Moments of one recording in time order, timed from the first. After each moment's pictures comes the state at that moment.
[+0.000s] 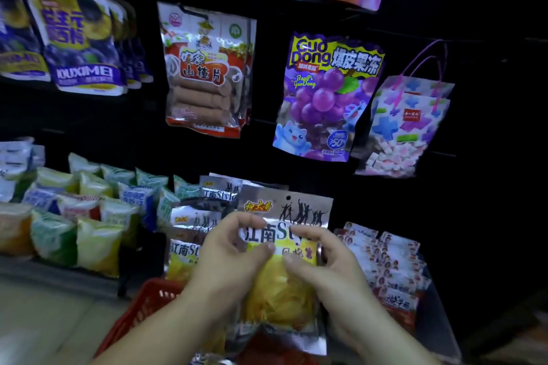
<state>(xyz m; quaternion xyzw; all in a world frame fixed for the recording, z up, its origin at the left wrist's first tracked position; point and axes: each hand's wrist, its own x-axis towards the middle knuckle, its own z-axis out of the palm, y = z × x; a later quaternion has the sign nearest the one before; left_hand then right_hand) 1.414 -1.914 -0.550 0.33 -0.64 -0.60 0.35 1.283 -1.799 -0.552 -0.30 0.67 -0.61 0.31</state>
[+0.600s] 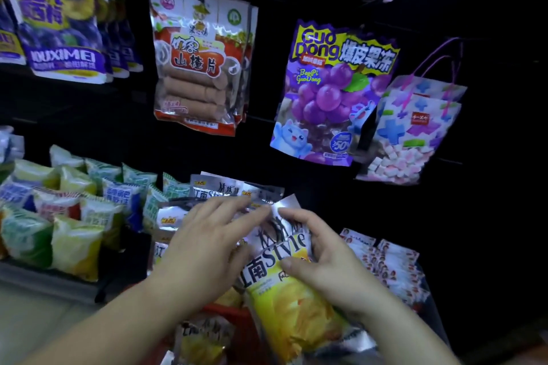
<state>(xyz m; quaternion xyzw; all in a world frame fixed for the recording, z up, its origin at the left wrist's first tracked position) 1.416 -1.979 -0.568 0.20 -0.94 -0.08 0.28 1.239 -1.831 -0.554 -0.47 0.66 -0.48 0.34</state>
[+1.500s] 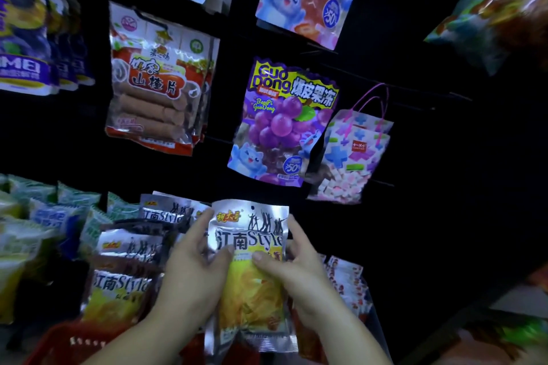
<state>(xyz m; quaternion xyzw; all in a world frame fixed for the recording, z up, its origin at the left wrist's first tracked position) 1.364 -1.925 -0.563 0.34 -0.68 -0.54 0.36 1.216 -1.823 -0.563 -0.31 0.67 -0.62 0.28</state>
